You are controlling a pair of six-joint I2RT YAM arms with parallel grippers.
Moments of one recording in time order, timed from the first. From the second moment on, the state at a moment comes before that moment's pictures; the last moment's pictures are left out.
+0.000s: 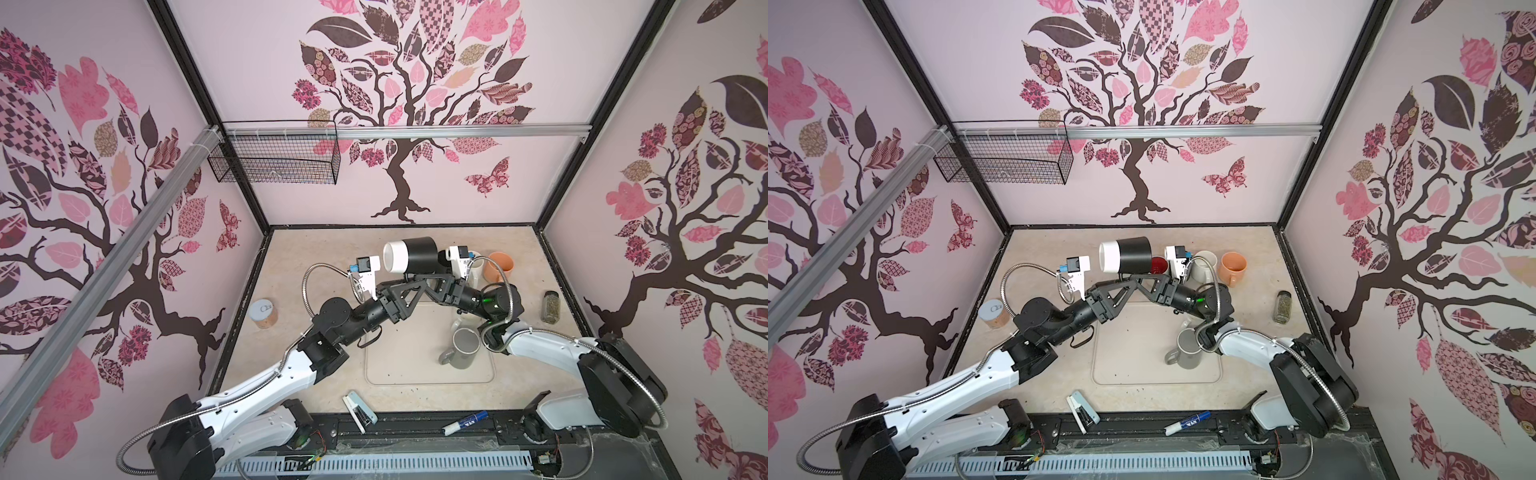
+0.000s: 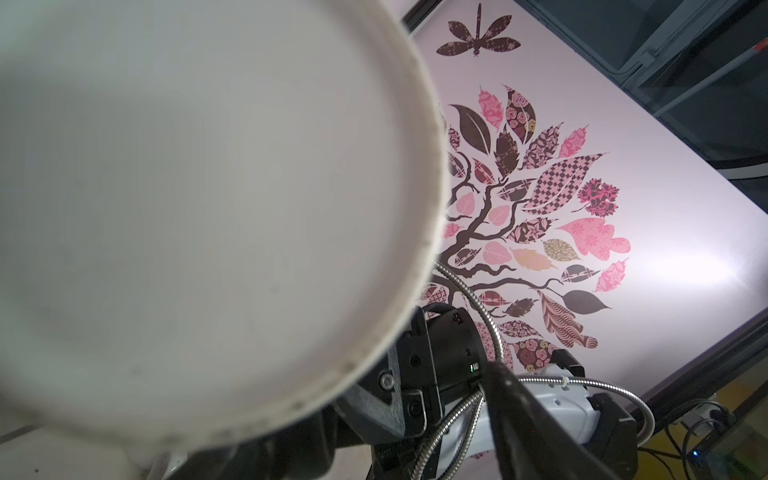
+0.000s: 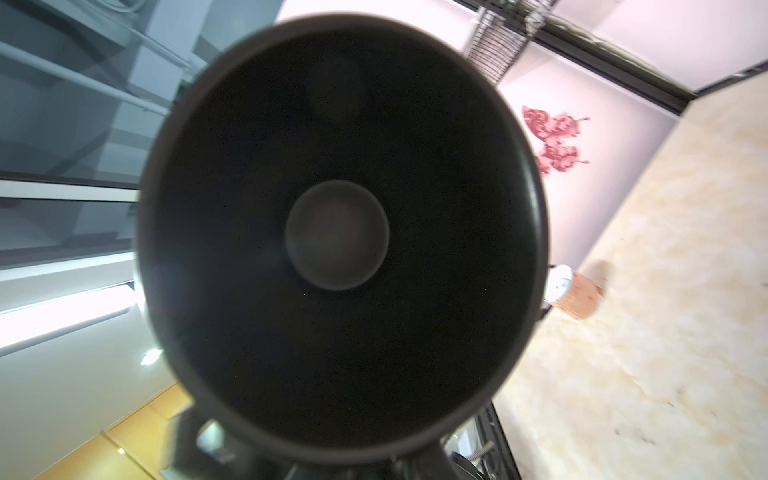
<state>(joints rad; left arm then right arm) -0.85 1.00 0.68 0.51 0.15 -0.87 0.59 1.40 0.62 1.24 -0.65 1.38</state>
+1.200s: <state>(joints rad) -0.82 0.74 0.67 -0.45 -0.33 -0.62 0.74 1.60 1.21 -0.35 0.14 0.51</state>
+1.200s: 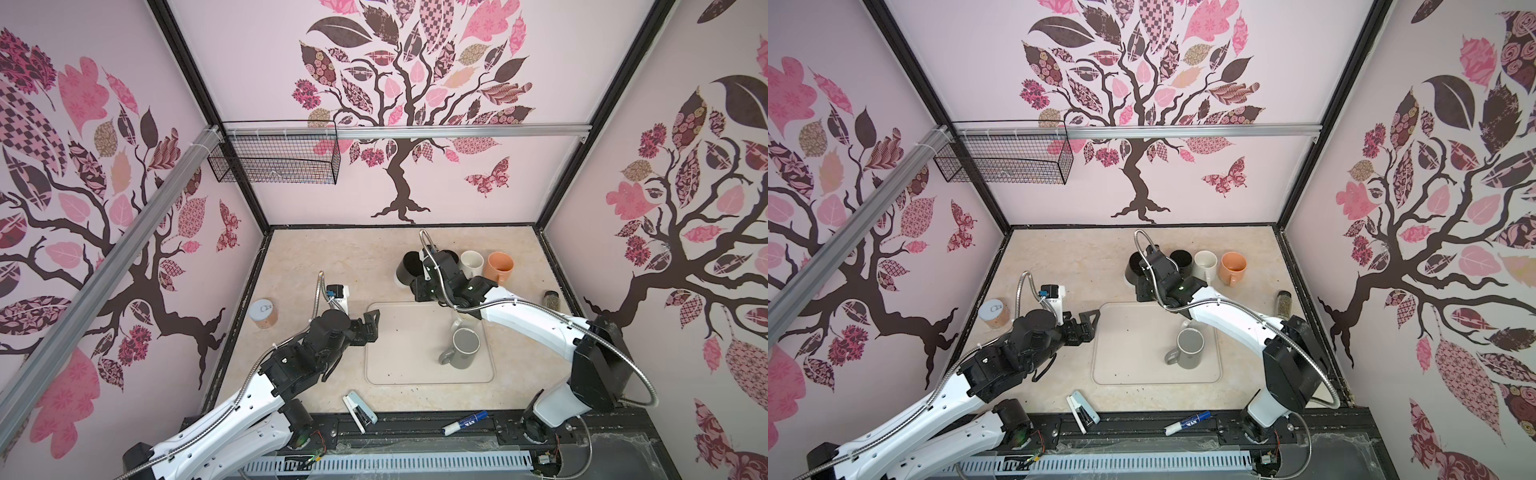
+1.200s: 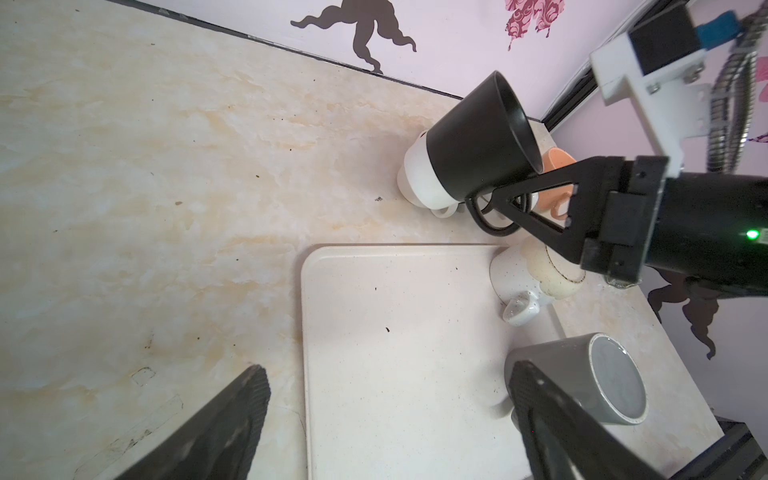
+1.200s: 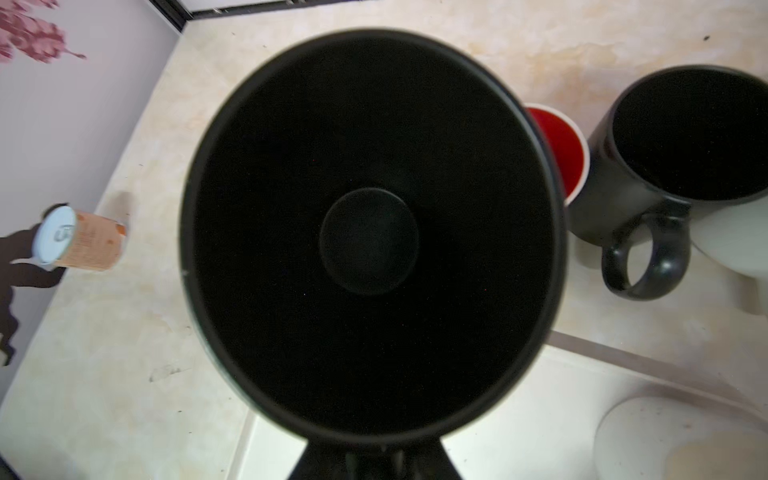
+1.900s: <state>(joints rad) -0.82 0.69 0.63 -0.44 -0.32 -0.63 0.75 1.83 1.37 -0.36 0.24 0.48</state>
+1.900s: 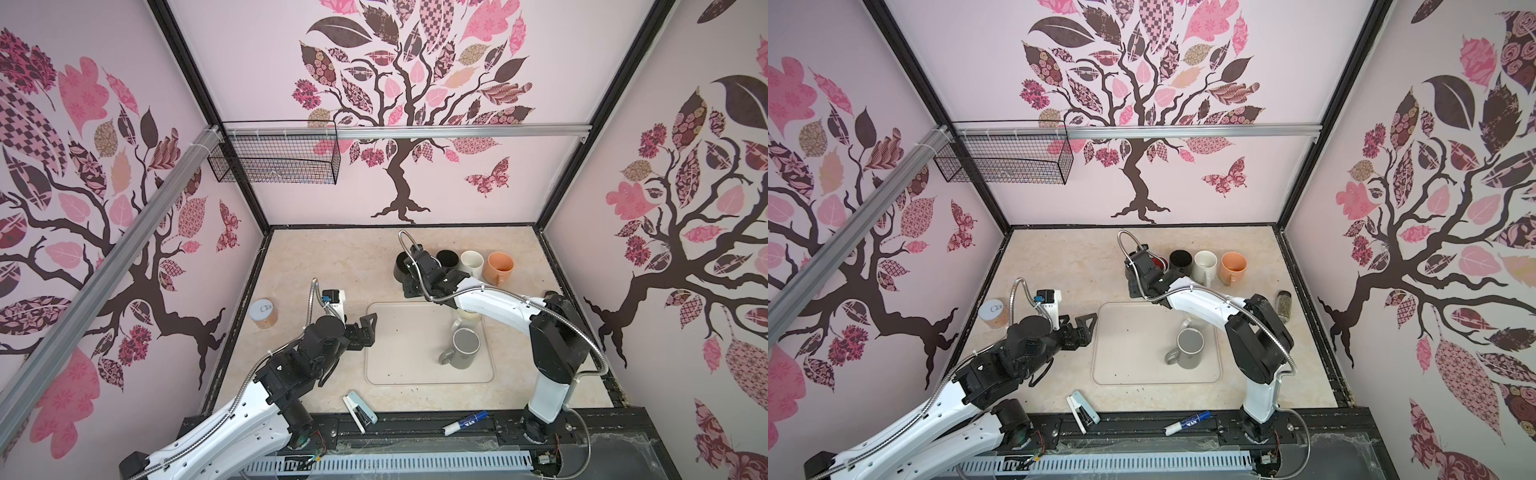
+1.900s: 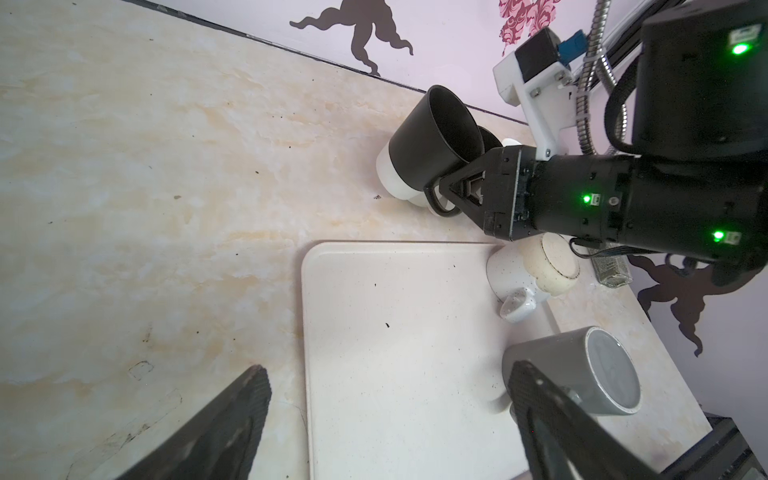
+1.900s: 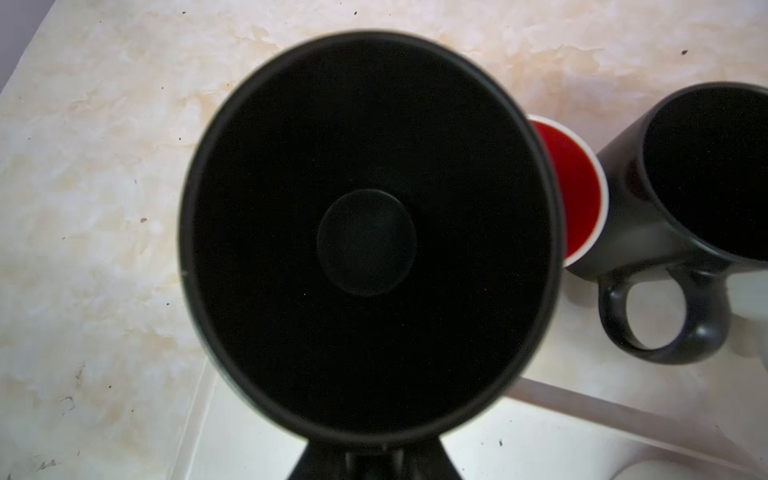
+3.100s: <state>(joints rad) -0.82 0.73 0.63 -0.44 -0.28 -0.61 0.74 2.01 1.49 -0.41 0.29 0.45</state>
